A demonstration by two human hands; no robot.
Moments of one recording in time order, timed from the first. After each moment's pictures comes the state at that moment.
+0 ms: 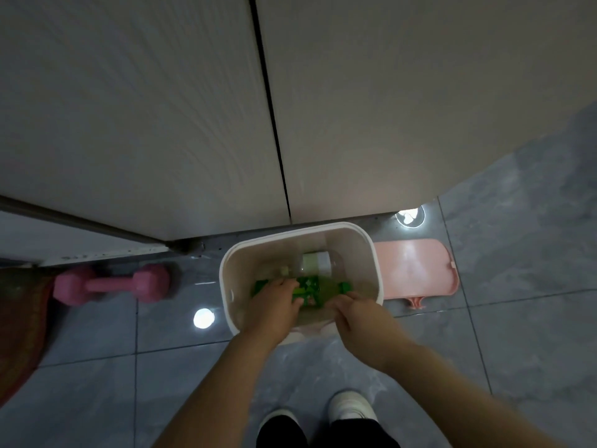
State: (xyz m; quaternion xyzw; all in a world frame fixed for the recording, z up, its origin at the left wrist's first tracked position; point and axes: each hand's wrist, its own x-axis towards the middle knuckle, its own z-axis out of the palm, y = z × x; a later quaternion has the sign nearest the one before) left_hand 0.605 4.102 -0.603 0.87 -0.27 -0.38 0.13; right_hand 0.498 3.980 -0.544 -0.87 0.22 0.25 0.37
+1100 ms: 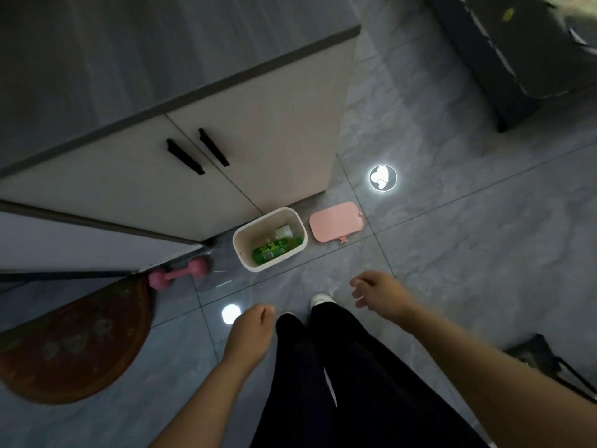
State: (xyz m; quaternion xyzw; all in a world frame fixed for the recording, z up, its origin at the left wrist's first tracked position) left_hand 0.458 4.170 -0.173 0.87 -0.16 -0.42 0.19; right_hand 0.320 3.982 -0.161 -0.60 0.53 0.20 0.56
